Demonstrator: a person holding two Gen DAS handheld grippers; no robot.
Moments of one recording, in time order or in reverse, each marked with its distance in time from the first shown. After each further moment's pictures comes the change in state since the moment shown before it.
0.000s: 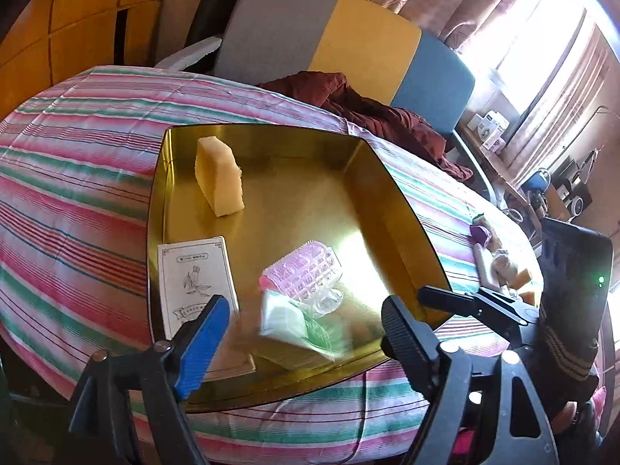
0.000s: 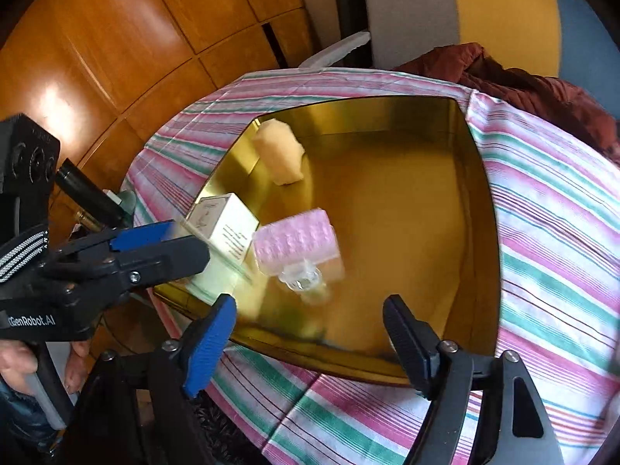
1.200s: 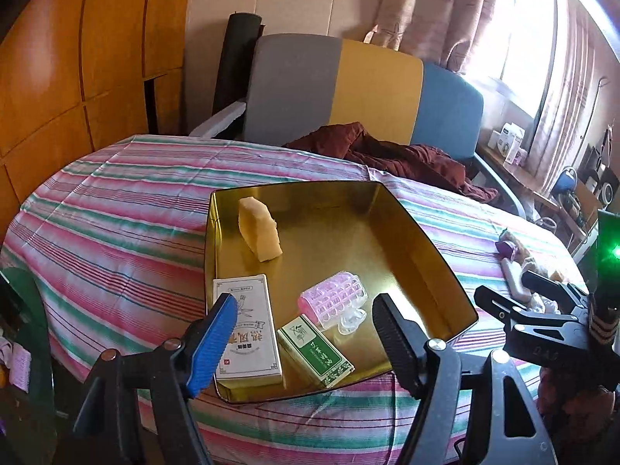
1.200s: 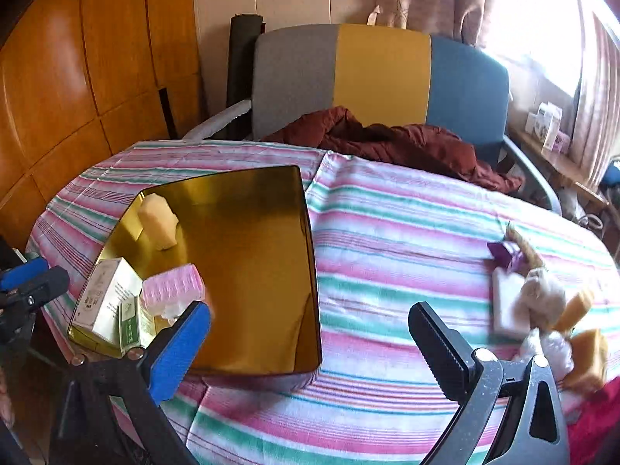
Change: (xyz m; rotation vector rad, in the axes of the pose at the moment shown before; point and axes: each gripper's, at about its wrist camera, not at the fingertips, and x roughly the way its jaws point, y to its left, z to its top) left arm -0.047 -0.023 -0.021 0.105 -0.222 0.206; right arm -0.063 -0.018 -0.016 0.116 -0.250 -0.440
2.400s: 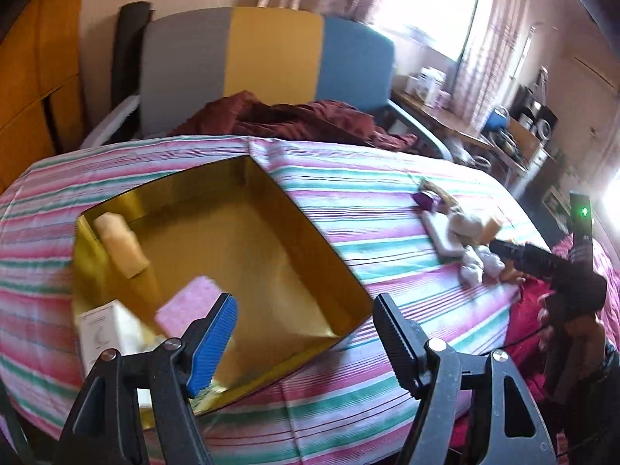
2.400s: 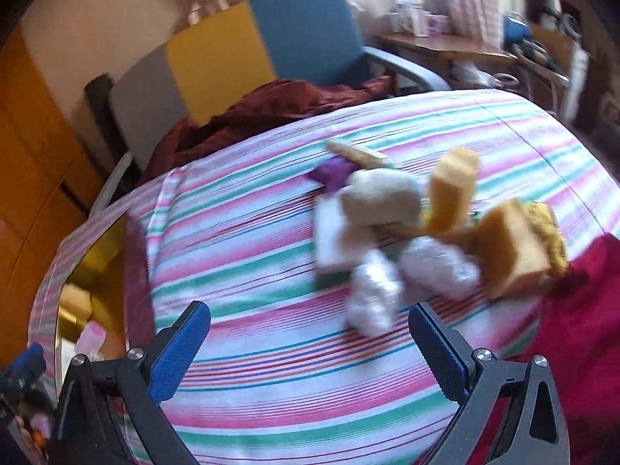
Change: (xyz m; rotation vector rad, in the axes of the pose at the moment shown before) left arm 0.033 -0.106 0.019 0.215 0.142 -0.268; right arm -0.038 -0.214 -0.045 0.529 0.067 -0.147
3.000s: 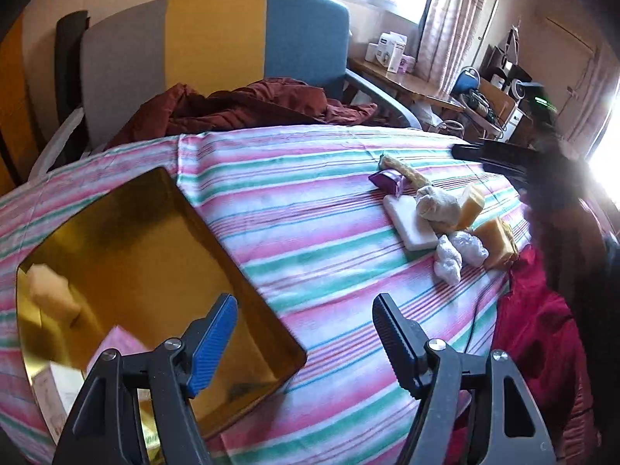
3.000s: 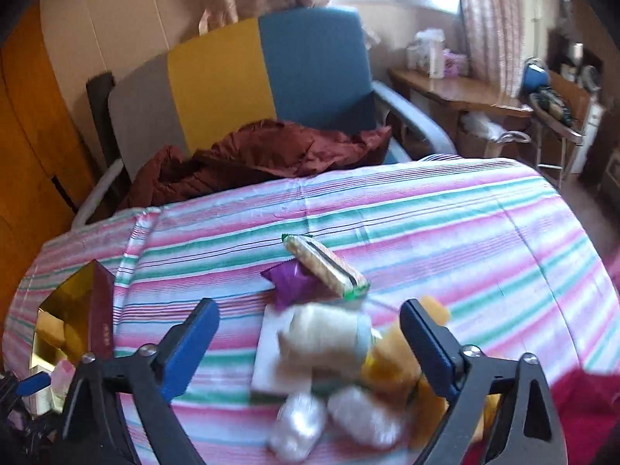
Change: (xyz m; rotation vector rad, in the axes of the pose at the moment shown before) left arm 0.055 -0.060 0.037 0.123 0.092 -0.071; right arm 0.050 -0.012 0.126 -0.188 0.009 -0.013
